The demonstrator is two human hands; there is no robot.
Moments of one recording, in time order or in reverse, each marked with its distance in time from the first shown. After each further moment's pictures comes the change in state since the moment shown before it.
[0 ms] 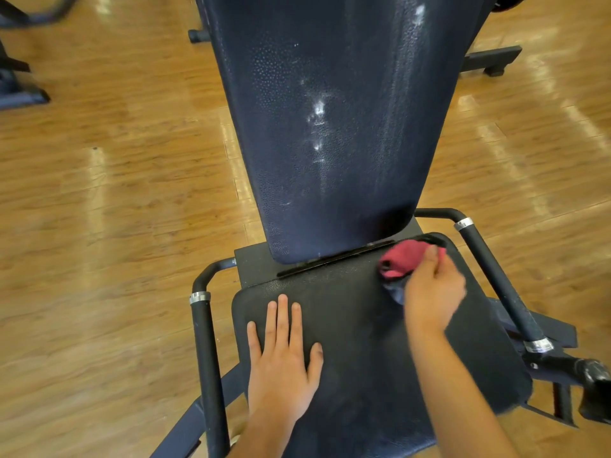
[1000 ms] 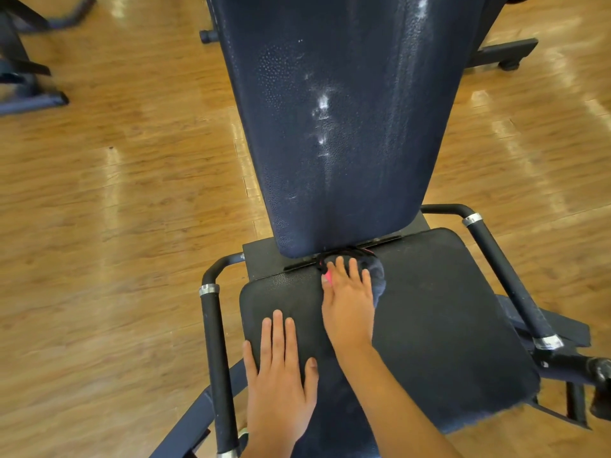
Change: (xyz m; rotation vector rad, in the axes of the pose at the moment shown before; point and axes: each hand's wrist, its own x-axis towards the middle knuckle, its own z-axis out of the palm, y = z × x) left_hand -0.039 -0.005 0.005 -0.032 0.054 -0.072; right_hand -0.080 0.025 0.058 -0.627 -0.600 -0.547
